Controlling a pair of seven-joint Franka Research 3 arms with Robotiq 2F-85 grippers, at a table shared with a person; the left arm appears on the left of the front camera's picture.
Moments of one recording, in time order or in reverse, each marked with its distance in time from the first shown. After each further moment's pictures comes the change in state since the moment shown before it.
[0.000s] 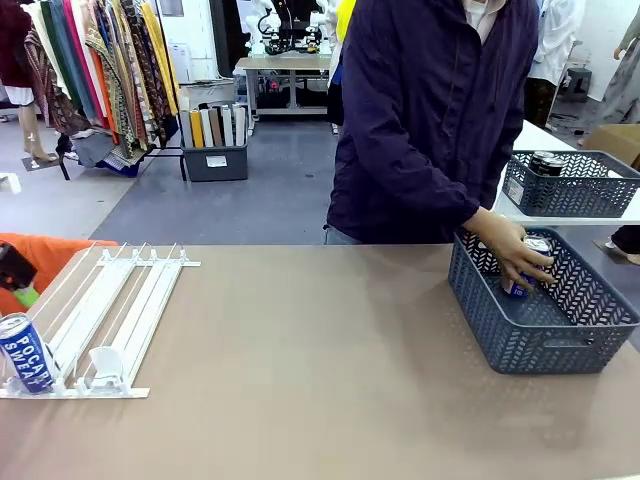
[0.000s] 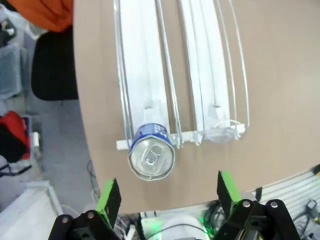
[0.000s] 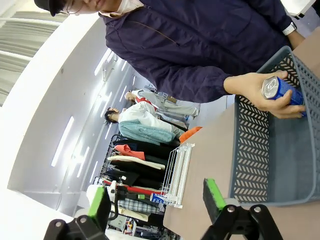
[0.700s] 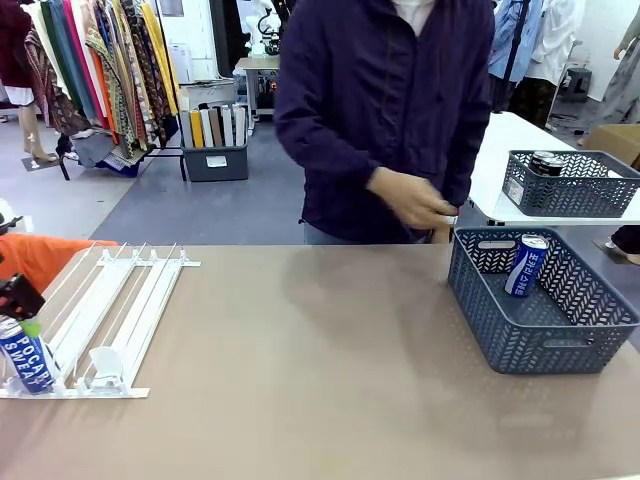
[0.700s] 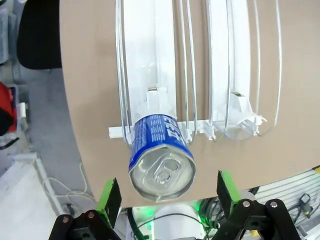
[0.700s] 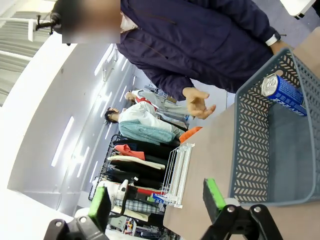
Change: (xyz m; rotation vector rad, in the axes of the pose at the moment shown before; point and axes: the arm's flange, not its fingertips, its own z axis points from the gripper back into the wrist) left arm 0.007 0.016 -0.056 -0.017 0.164 0.078; right arm 0.000 0.000 0.000 0.000 0.000 0.000
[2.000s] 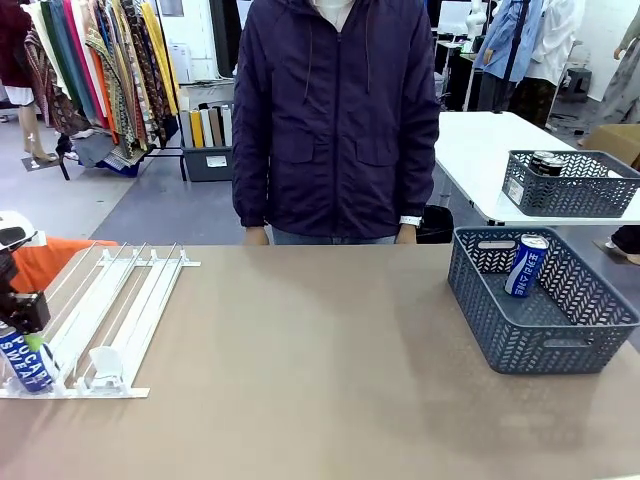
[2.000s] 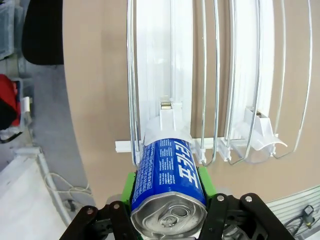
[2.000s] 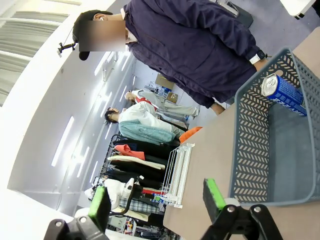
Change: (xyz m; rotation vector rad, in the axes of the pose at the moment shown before) left arm 0.016 0.005 -0.028 0.042 0.015 0.036; right arm 0.000 0.000 0.000 0.000 0.000 0.000
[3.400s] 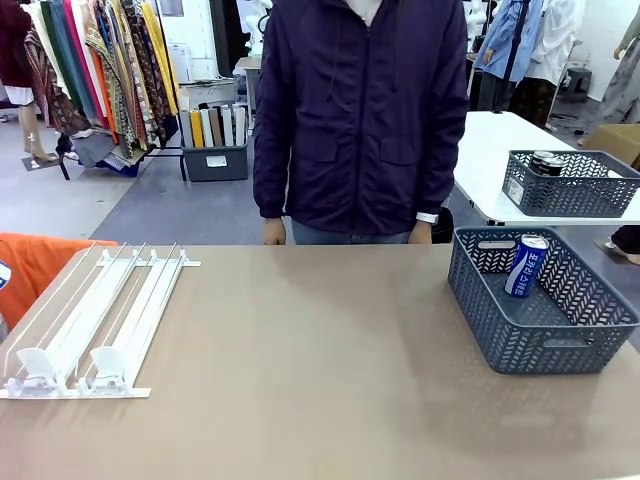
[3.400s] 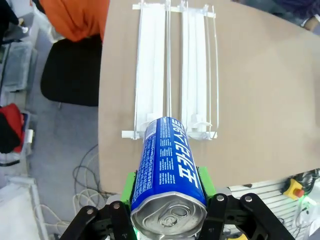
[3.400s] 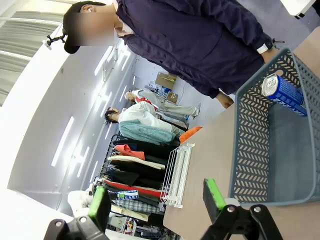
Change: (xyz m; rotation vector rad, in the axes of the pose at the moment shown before) left arm -0.093 -0.007 0.200 -0.082 -0.349 0.052; right arm 0.000 0.000 0.000 0.000 0.000 0.000
